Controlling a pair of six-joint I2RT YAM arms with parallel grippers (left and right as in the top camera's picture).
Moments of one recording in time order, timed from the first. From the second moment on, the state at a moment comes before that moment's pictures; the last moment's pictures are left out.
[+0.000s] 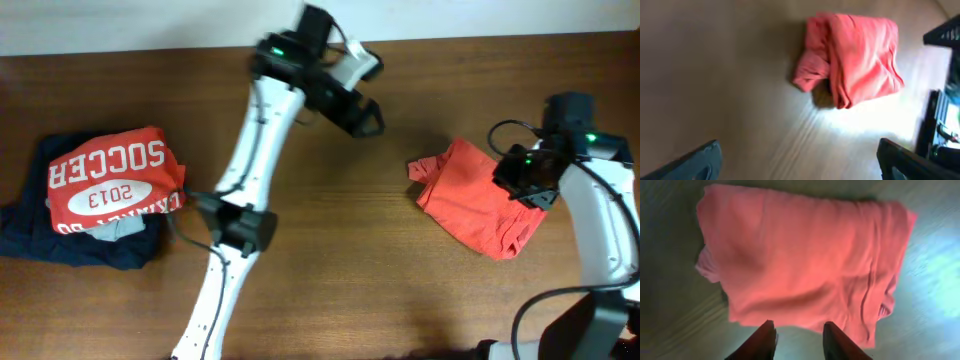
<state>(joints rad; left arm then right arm) -0.44 2.73 3.11 -1.58 0.66 0.30 -0.26 1.56 1.30 -1.07 -0.08 0.46</state>
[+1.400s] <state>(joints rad) -0.67 3.05 3.11 -1.59 0.70 -0.14 -0.40 1.61 1.29 -1.15 -0.28 0.40</state>
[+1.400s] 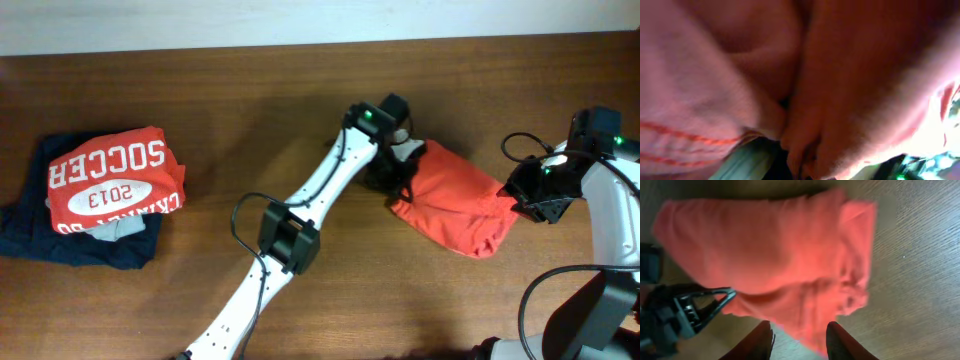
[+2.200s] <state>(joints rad) -0.44 2.58 3.13 -1.69 0.28 -0.08 -0.40 1.61 1.29 -1.15 -0.28 0.28</state>
